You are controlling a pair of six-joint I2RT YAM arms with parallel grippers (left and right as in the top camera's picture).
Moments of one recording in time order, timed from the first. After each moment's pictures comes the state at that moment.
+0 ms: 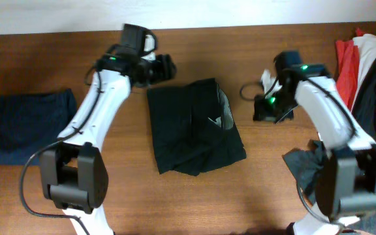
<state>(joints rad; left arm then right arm) -0.24 1.98 1.71 -0.69 0.29 -0.43 0.05 1.81 1.48 -1.15 -0.31 0.03</state>
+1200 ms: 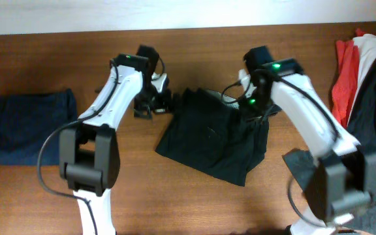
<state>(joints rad) -0.27 2.13 1.80 -1.17 0.36 -0.15 0.22 1.79 1.56 -1.20 -0.01 -0.02</state>
